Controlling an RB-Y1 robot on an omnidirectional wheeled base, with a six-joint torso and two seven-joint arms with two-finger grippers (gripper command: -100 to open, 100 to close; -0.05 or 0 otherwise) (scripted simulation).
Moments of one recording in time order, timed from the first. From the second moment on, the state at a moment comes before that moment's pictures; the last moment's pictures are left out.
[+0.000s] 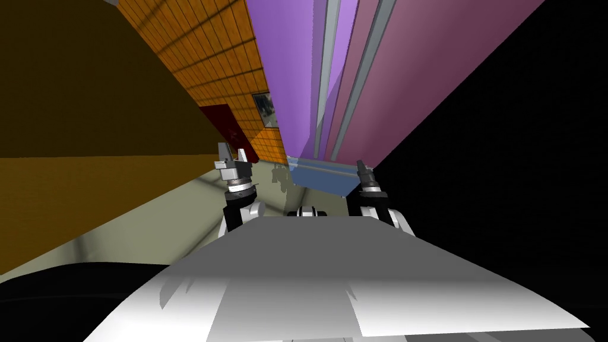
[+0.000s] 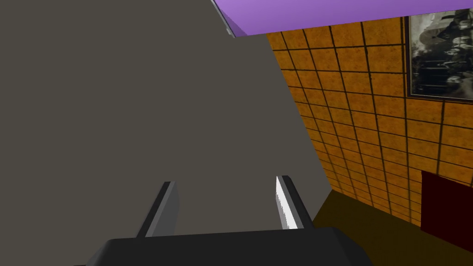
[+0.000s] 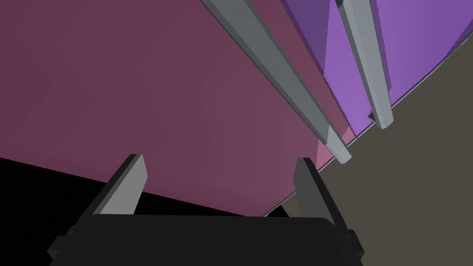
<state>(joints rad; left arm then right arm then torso) 0.45 0.01 0.06 -2.39 -0.01 -0.50 -0.02 0.49 -0.16 -0.18 -2.17 0.28 -0.28 0.30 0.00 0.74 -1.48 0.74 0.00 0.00</state>
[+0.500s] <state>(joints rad) 0.45 0.01 0.06 -2.39 -0.01 -0.50 -0.02 0.49 -0.16 -0.22 -2.13 0.35 -0.26 0.42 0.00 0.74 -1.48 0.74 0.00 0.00</state>
